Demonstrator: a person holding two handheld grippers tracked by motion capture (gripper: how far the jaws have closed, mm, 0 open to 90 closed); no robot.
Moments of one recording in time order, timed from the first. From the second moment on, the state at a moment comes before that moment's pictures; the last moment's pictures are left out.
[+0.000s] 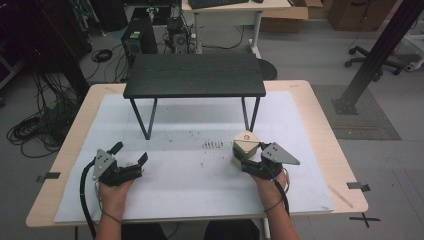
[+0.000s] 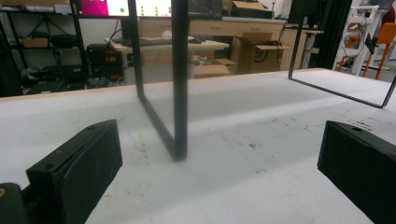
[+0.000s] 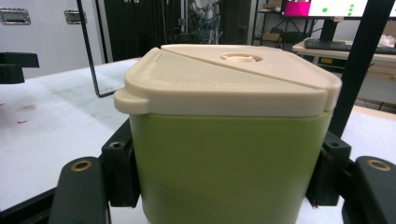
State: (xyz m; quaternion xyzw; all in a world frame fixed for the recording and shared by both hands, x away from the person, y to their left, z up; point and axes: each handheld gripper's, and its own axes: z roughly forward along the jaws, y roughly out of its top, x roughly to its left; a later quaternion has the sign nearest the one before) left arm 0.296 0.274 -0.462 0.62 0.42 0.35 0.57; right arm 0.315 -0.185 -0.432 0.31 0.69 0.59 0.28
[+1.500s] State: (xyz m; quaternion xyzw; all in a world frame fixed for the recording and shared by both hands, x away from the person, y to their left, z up) left arm 0.296 0.275 -0.462 0.62 0.42 0.35 0.57; right arm 0.315 -0.191 -0.353 0.30 0.67 0.61 0.30
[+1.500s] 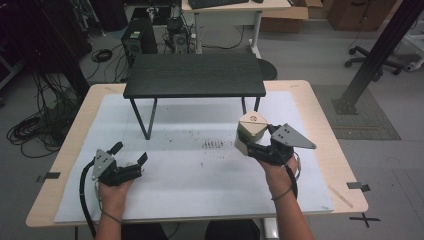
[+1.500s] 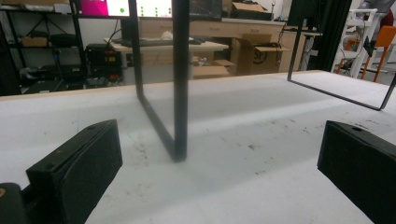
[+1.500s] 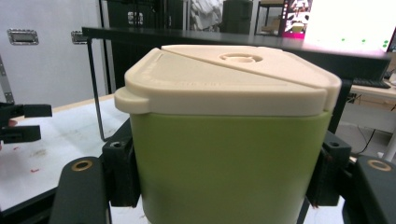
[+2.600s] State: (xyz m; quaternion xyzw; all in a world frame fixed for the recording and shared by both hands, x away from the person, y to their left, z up) left arm 0.296 0.276 -0.462 0.62 0.42 0.35 0.57; right arm 0.325 -0.179 -0.283 0.28 0.68 0.61 0.29
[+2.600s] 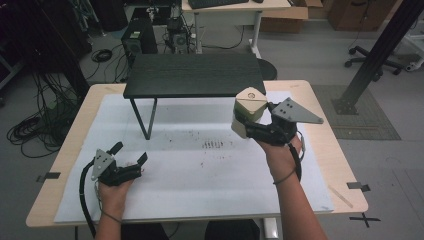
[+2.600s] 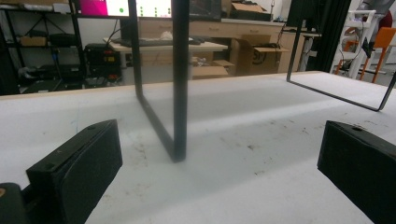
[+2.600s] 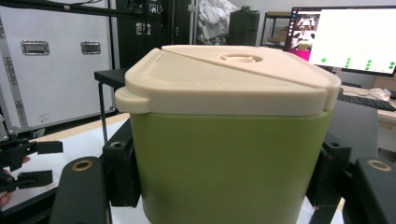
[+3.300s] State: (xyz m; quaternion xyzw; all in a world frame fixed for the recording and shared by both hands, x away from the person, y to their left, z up) left arm 0.296 0.276 -0.462 0.61 0.42 0.35 0.57; right arm 0.338 -0.174 -0.255 0.28 0.68 0.62 0.29
